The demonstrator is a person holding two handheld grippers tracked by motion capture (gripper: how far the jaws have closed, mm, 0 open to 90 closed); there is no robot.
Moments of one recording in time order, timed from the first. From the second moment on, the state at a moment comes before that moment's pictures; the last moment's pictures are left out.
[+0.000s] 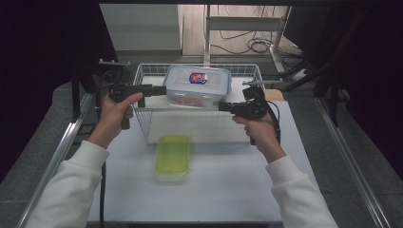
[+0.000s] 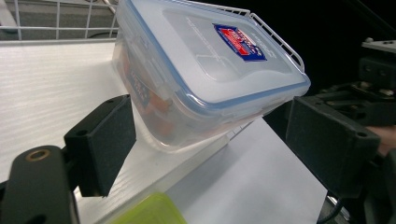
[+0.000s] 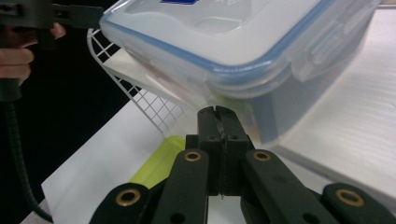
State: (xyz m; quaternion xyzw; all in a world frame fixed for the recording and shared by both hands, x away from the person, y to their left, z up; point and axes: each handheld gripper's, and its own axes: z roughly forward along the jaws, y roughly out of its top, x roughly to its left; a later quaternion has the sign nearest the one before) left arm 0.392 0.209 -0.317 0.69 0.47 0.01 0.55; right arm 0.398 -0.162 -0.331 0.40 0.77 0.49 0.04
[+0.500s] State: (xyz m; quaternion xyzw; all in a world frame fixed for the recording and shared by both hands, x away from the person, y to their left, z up) left arm 0.387 0.205 -0.321 0.71 0.46 0.02 0.54; right arm 0.411 -0.162 -0.333 0.41 0.76 0.50 0.05
